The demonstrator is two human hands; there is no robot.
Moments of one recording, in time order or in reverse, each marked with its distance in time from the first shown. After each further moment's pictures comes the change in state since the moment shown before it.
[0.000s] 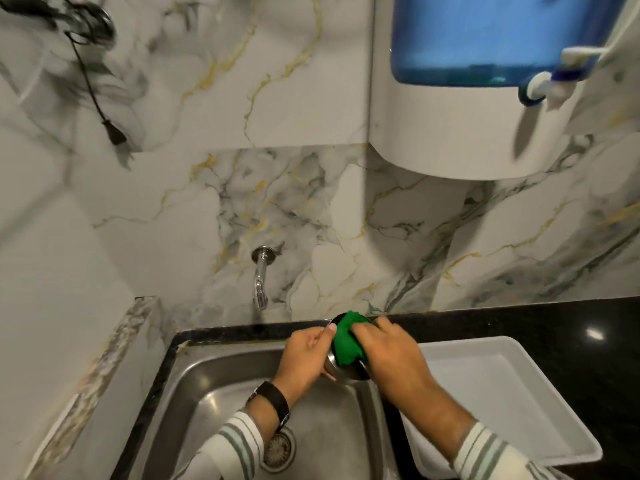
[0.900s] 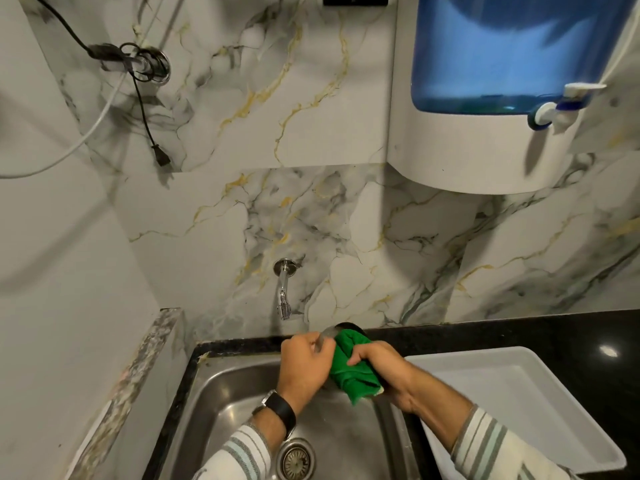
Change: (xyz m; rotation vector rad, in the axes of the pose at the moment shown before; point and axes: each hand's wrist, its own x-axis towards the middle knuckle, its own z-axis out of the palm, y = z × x) left_hand -0.027 0.009 -0.055 0.284 0.265 0.228; right_hand 0.035 -0.073 -0.027 1.464 -0.469 1.040
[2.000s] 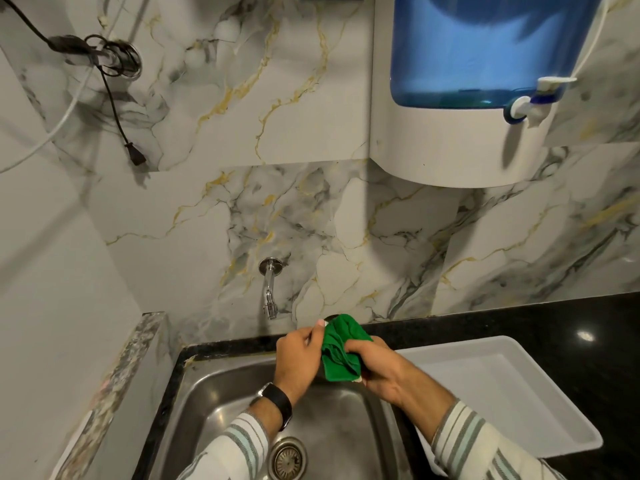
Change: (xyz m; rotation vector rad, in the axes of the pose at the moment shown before) left_hand 0.012 -0.003 0.018 -0.036 -0.055 -0.072; right_hand 0.028 0.017 -0.010 0.356 0.059 0.016
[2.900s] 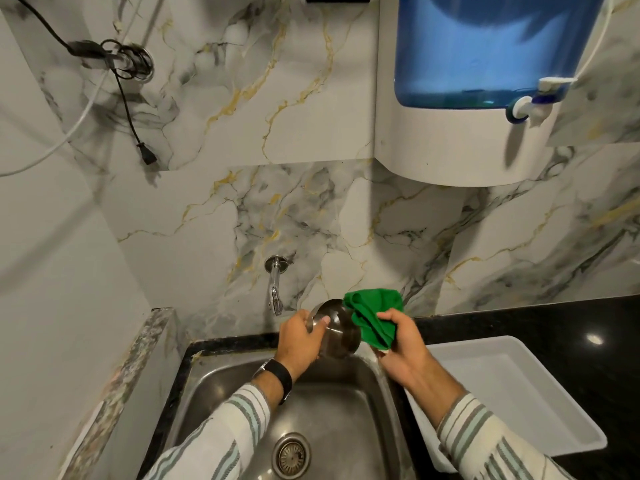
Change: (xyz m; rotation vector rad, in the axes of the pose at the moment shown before) left_hand 0.016 0.008 -0.012 0.035 -0.053 -0.040; right_hand -0.004 -0.025 -0.025 0.616 -0.192 -0.077
